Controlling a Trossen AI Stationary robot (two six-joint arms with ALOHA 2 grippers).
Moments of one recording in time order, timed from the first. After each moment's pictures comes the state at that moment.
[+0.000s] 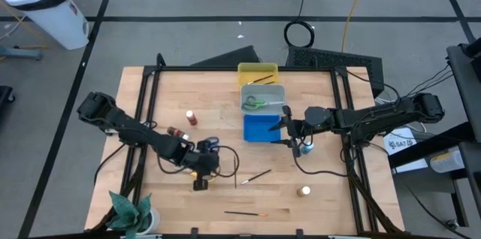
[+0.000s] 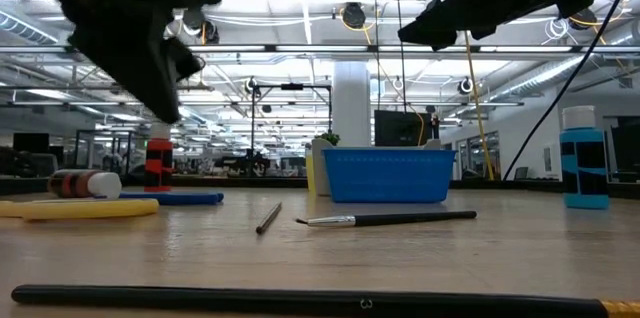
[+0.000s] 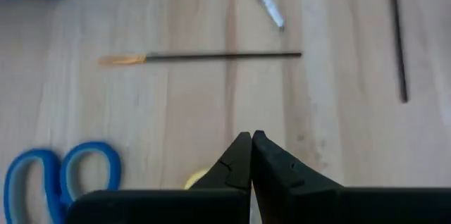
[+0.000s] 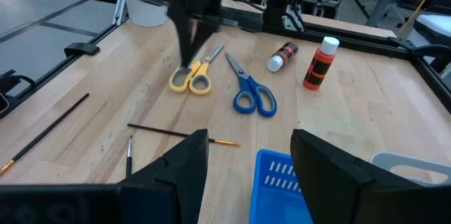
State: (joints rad) left arm -0.42 1.54 0.89 -0.39 -0.09 -0.40; right arm 0.05 1.11 0.57 0.22 -0.10 -0.15
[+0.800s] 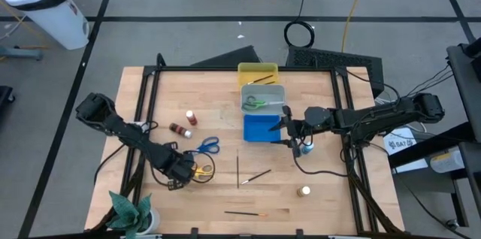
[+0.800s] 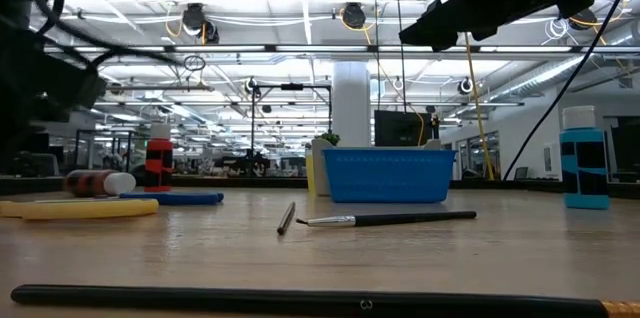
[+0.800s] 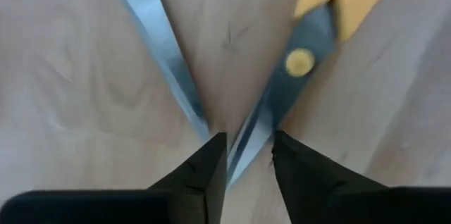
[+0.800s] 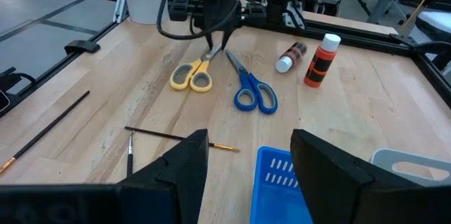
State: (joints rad) left arm -0.57 1.53 0.75 -0.84 0.03 -0.80; right arm 0.05 1.11 0.57 0.21 -0.11 -0.14
